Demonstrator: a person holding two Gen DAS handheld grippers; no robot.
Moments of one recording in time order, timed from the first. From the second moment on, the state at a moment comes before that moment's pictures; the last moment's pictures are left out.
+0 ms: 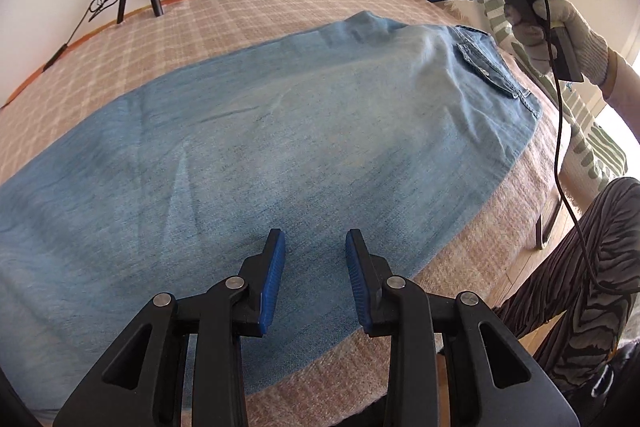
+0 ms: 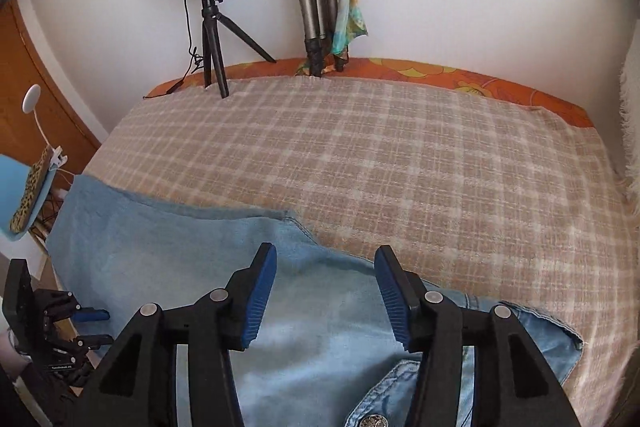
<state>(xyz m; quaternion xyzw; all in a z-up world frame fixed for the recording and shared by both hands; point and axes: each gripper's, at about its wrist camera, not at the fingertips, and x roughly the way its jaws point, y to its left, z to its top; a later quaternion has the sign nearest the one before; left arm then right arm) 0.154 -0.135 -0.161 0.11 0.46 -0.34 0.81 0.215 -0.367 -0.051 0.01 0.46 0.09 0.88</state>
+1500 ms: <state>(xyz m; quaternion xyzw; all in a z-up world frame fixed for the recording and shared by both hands) 0.173 0.008 -0.117 -0.02 0.43 -0.20 0.88 0.272 -0.259 -0.066 -0.08 0.44 0.14 0.88</state>
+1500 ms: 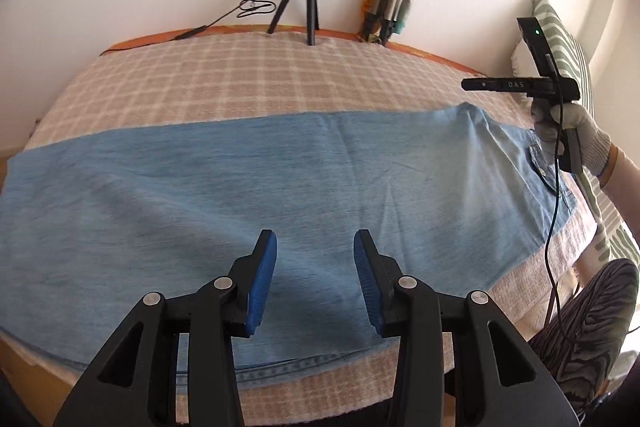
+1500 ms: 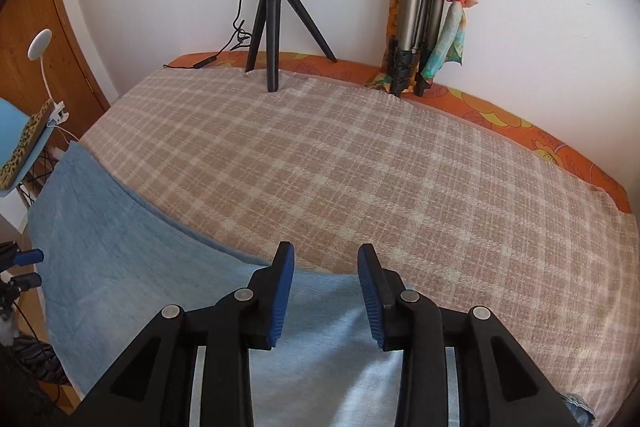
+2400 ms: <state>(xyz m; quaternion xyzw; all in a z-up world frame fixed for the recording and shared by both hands) 0.153 0.318 -0.163 -0.33 0.43 0.13 0.83 0.247 -0.093 -0.109 -0.14 0.46 0.30 0.83</state>
